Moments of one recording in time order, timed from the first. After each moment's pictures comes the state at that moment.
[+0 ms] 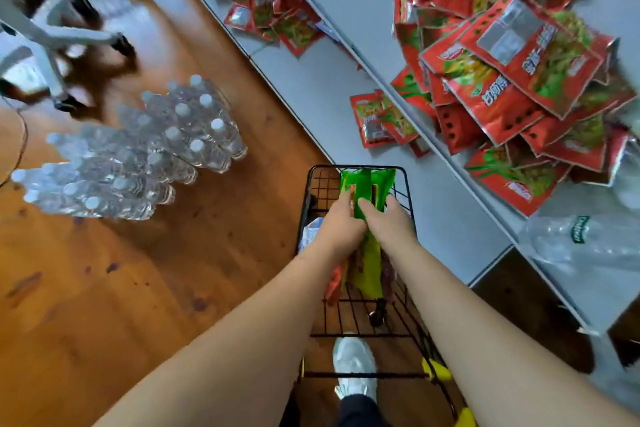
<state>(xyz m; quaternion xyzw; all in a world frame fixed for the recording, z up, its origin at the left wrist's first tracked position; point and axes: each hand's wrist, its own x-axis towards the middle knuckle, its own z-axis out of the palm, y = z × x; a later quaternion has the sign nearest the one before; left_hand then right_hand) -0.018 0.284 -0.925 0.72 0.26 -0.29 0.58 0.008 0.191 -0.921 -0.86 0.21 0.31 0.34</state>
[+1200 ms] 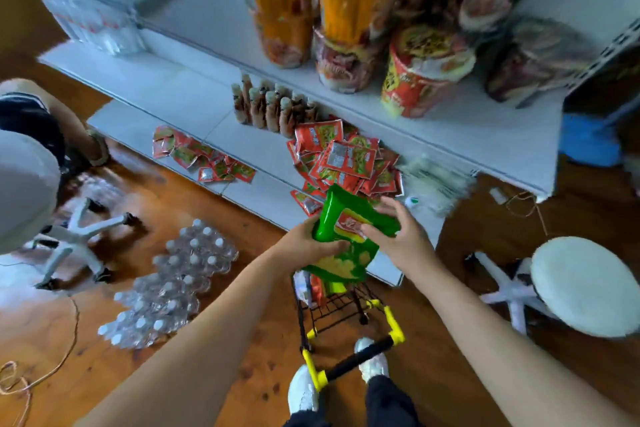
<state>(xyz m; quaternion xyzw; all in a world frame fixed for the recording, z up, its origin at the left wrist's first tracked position) -0.063 0.319 -0.496 0.77 -0.04 -0.39 0.50 -0.118 0.125 -0.465 -0.85 0.18 0.10 0.49</state>
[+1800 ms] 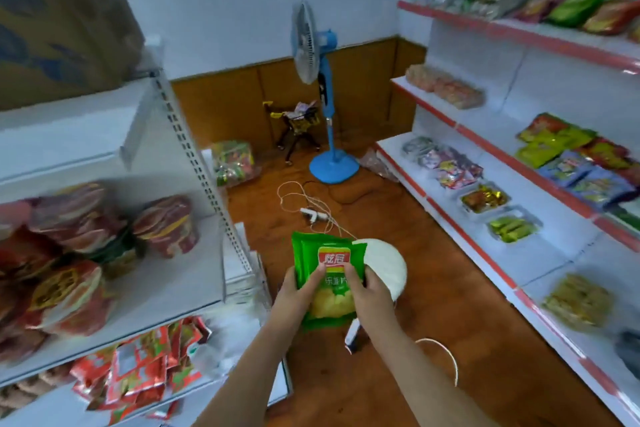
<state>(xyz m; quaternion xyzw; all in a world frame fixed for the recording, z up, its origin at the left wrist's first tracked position) -0.246 -0.115 -0.306 0.69 -0.18 -0.45 0.54 -0.363 -0.194 -0.324 -0.62 0.48 -0.23 0.58</state>
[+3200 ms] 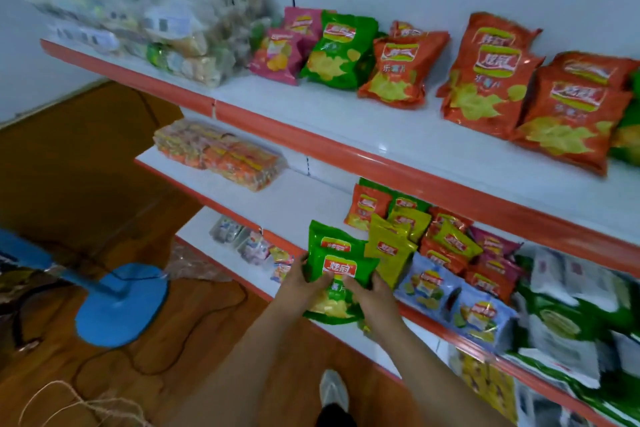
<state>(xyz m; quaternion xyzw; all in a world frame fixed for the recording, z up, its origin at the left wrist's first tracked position) -0.359 -1.130 -0.414 0.64 -0.50 -0.53 0.26 -0.508 -1.094 -0.427 -0.33 0.67 -0.40 0.53</state>
